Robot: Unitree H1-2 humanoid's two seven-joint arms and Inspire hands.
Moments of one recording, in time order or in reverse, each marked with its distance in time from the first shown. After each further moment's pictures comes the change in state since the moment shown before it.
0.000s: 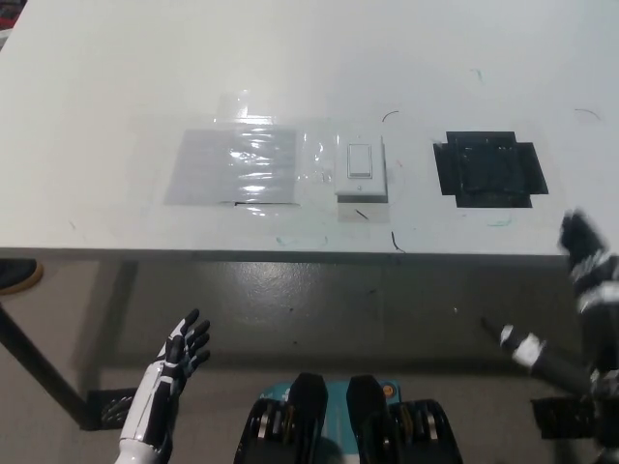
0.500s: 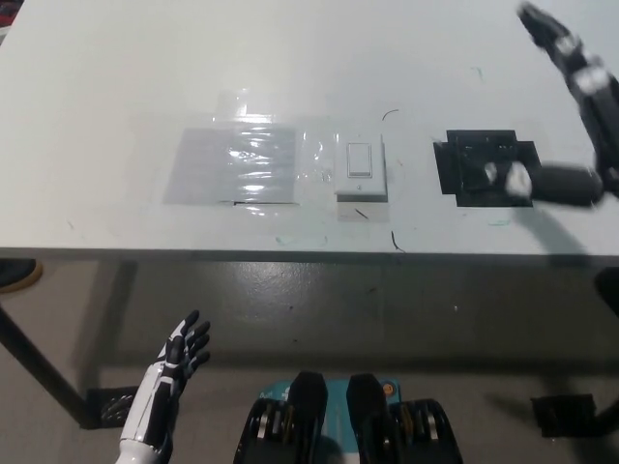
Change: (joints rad) left_arm -0.001 0.000 0.000 0.000 0.000 0.005 0.000; right_arm -0.561 -0.253 0.134 0.089 -0.018 0.302 0.175
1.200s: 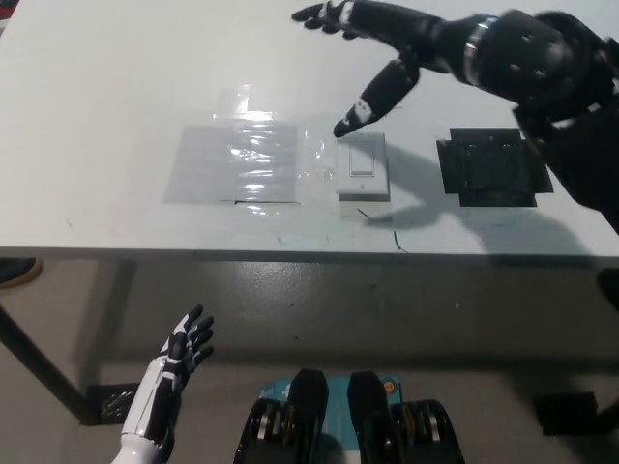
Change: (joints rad) left_arm -0.024 0.011 -0.007 0.000 -0.012 -0.006 -0.017; right_arm -0.610 0.041 0.465 0.637 -0.065 0.269 0.403
